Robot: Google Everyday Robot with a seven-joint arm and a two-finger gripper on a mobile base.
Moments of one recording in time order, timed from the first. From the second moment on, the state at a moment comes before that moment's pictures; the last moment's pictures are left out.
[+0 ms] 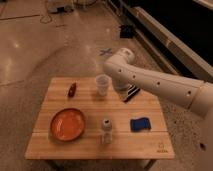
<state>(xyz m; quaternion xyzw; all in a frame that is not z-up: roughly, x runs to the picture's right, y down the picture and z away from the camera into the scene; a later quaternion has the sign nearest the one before) 0.084 0.014 0.769 -0.26 0.03 -0.11 0.96</state>
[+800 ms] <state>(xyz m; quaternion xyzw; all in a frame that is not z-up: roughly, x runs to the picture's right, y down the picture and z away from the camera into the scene) 0.081 0.009 0.777 -0.26 0.04 -0.13 0.96</state>
